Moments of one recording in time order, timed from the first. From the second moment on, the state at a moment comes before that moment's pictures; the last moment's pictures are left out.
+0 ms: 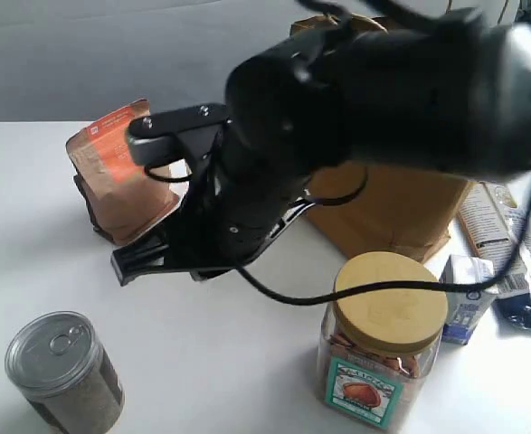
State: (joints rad) left arm 0.07 0.00 0.00 0.05 0.26 -0.12; right arm 1.18 1.77 -1.40 0.03 0.84 0.31
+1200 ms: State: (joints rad) left arm 0.07 0.00 0.00 0.05 0.26 -0.12; right arm 0.53 1.42 -1.30 -0.32 0.76 0.42
